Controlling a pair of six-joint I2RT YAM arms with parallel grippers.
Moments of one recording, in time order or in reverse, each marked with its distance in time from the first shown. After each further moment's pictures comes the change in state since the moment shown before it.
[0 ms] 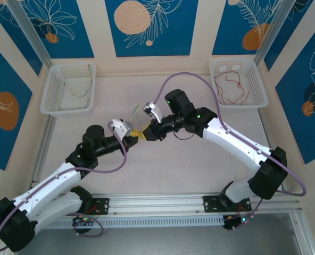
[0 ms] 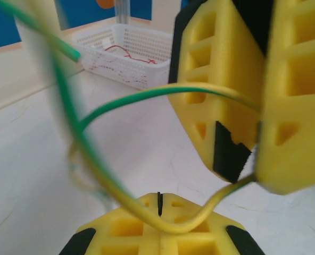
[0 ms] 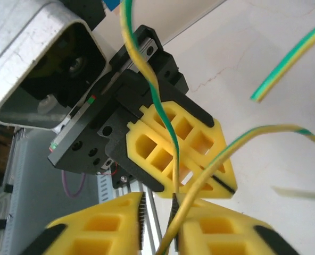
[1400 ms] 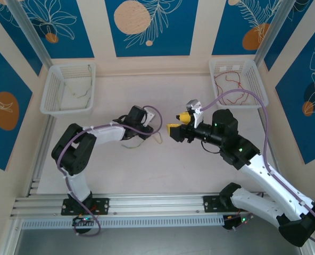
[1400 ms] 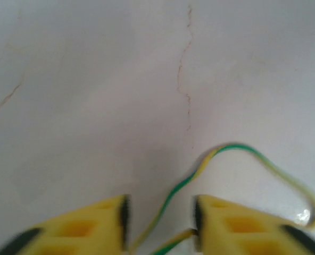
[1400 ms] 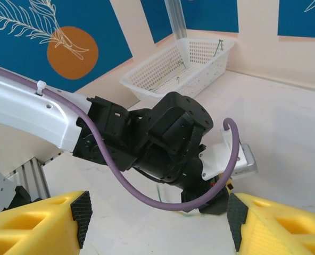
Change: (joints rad) left arm -0.008 0.937 0.499 -0.229 -0.364 -0.029; right arm -0.126 -0.580 -0.425 0.316 0.388 0.117
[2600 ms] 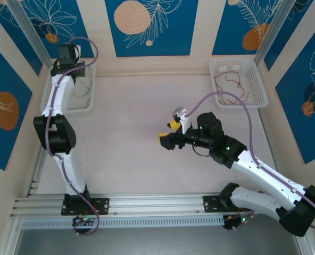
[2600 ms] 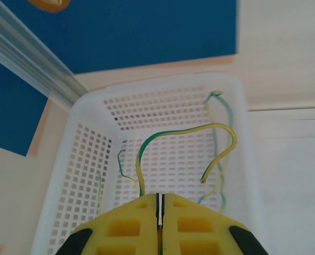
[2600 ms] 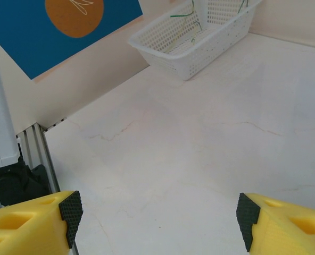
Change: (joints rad) left arm 0.690 0.284 1.051 -0.490 -0.288 0.169; right arm 0.113 0.090 -0.047 0.019 0.033 -0.032
